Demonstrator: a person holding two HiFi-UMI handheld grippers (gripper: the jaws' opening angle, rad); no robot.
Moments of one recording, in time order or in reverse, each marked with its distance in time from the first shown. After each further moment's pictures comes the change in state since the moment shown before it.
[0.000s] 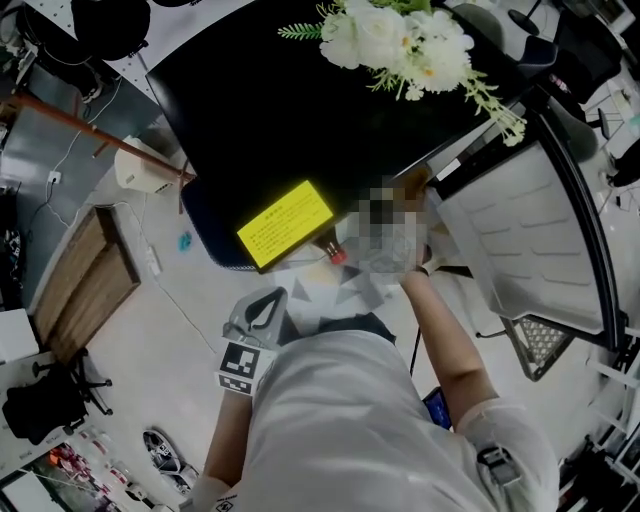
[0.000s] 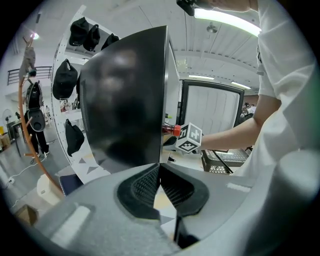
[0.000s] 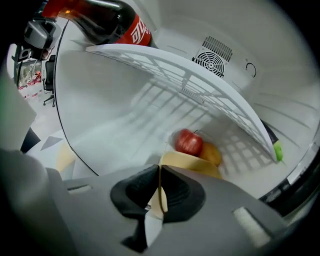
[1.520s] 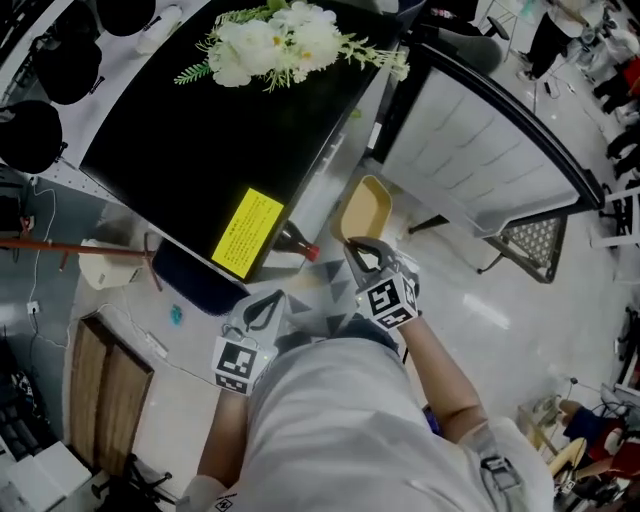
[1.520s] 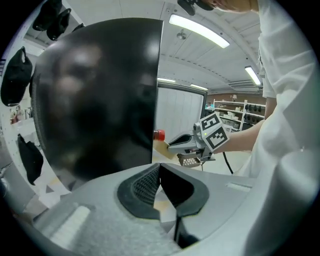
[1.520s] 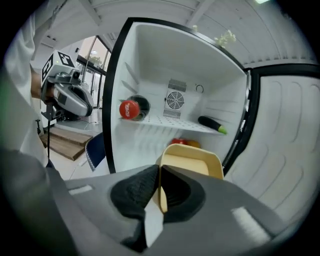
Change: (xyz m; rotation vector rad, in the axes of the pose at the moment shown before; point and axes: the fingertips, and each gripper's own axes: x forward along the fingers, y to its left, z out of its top) left arm 0.018 -0.007 0.013 0.205 -0.025 -0.428; right arm -0.152 0.056 0.017 0.439 -0.129 -0.162
